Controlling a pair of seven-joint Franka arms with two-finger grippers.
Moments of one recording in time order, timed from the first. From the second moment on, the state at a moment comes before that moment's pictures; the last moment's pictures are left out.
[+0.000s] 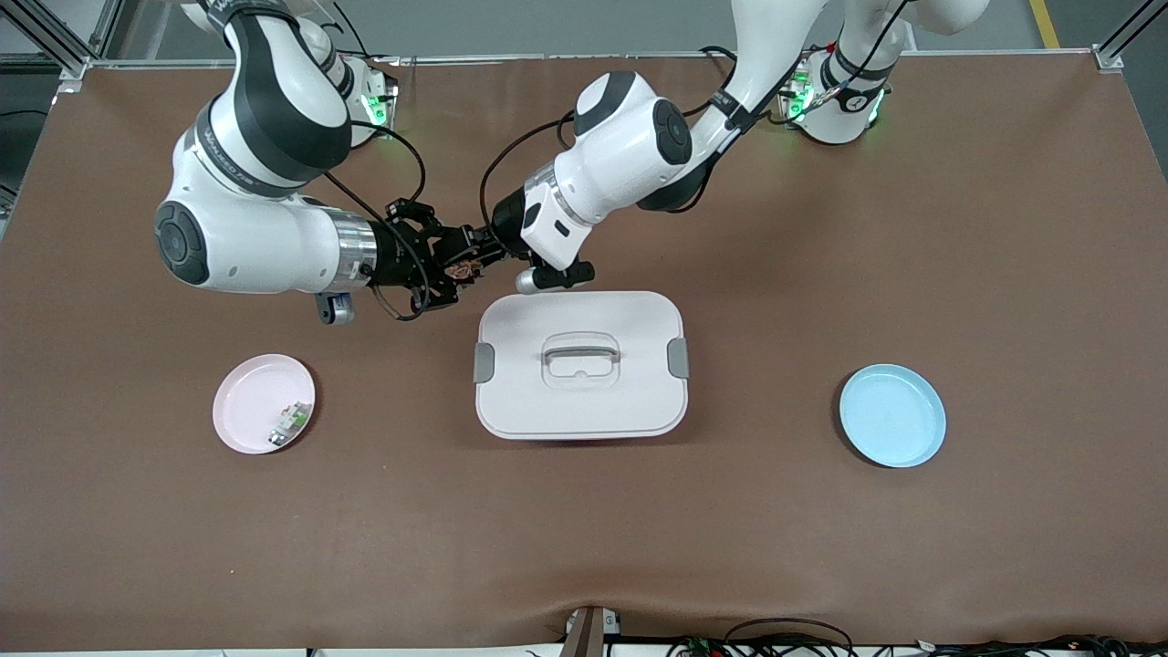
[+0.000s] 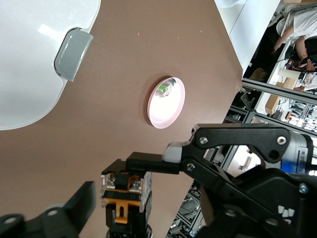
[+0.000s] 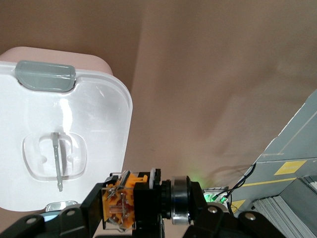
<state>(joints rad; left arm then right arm) -0.67 0.56 -0.29 -1.48 -0.75 2.72 -0.78 0.37 0.26 0.00 -1.63 0.62 1.68 1.60</state>
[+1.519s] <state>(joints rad) -0.68 0.56 -0.29 -1.48 -0.70 2.73 -0.78 0.37 0.26 -0.01 -1.63 0.60 1.69 1.53</state>
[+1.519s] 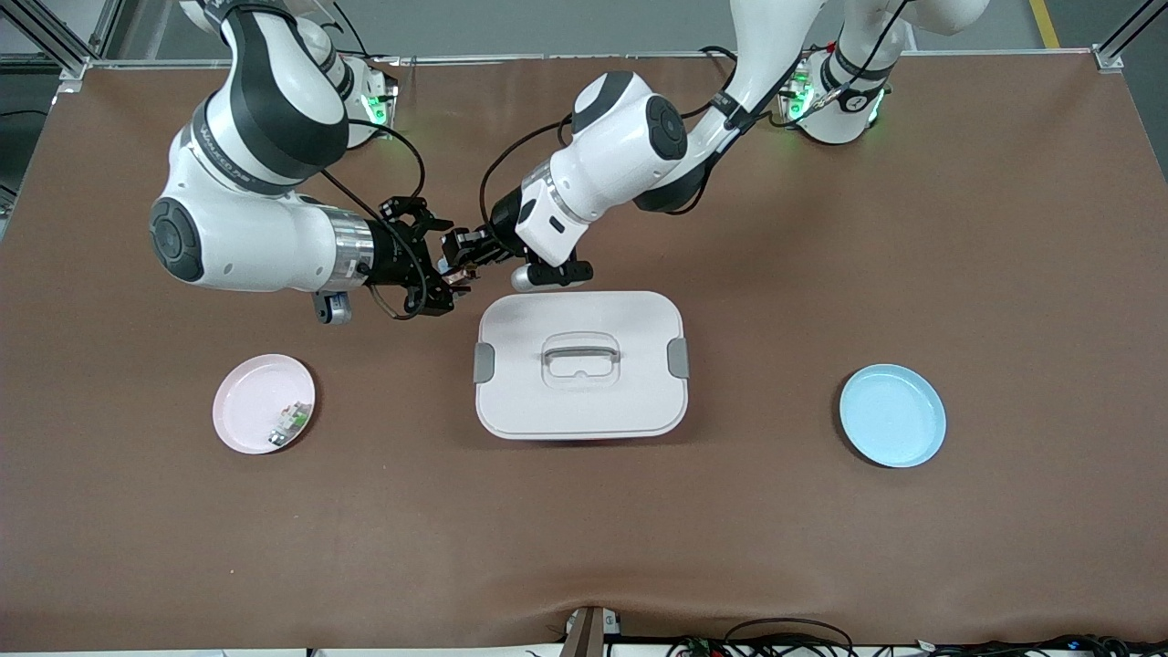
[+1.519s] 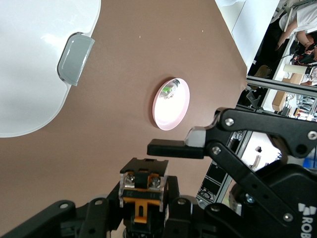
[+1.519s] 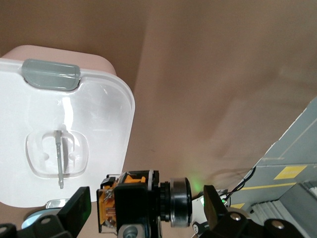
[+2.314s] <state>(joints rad) -0.56 0.48 -0.29 -1.46 -0.39 2.32 -0.70 0.19 0.24 -0.03 -1.54 0.29 1.45 0.65</state>
